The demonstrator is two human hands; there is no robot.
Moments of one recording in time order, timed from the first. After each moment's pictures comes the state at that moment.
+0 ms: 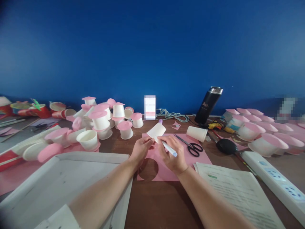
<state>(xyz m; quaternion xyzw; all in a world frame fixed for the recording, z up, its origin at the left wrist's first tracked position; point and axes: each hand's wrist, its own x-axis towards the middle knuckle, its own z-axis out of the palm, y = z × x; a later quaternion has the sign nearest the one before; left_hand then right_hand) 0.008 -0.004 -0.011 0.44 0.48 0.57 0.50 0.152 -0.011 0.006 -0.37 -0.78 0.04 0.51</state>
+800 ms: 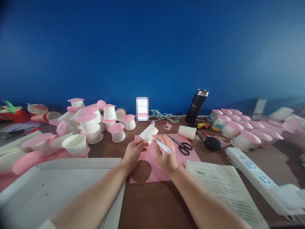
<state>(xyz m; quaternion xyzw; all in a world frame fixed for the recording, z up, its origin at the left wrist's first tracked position) 0.007 -0.003 -0.016 0.44 0.48 0.57 0.50 0.150 -0.010 0.006 -0.40 -0.76 0.02 0.52</state>
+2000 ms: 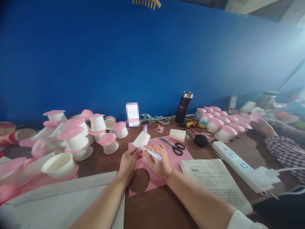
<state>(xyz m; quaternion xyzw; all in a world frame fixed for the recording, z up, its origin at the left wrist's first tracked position) 0.001 0.000 -0.020 0.48 0.50 0.52 0.50 0.146 -0.007 -0.006 -0.38 -0.79 -0.02 0.47</state>
